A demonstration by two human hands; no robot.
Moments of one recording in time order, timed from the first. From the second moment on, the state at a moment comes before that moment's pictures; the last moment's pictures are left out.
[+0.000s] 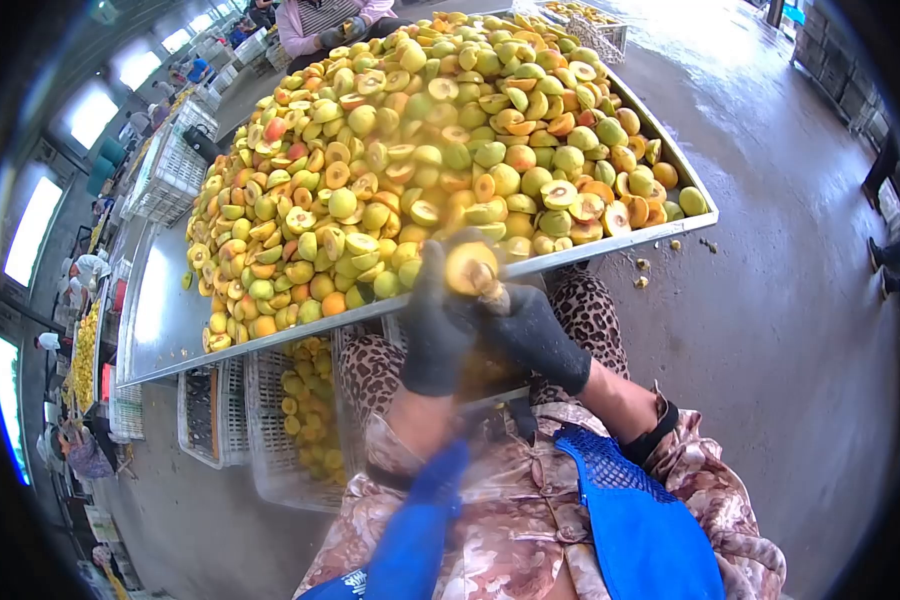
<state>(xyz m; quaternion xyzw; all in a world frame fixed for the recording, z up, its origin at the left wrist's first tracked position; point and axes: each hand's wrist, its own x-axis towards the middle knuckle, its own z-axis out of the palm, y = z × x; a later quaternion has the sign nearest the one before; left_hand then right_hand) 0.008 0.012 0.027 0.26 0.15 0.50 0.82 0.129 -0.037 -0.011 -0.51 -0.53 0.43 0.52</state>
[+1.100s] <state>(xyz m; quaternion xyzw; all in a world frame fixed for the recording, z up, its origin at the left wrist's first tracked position) 0.011 0.002 0.056 0.57 0.20 0.44 0.66 0.171 -0.030 -0.044 -0.26 -0.48 0.79 0.28</state>
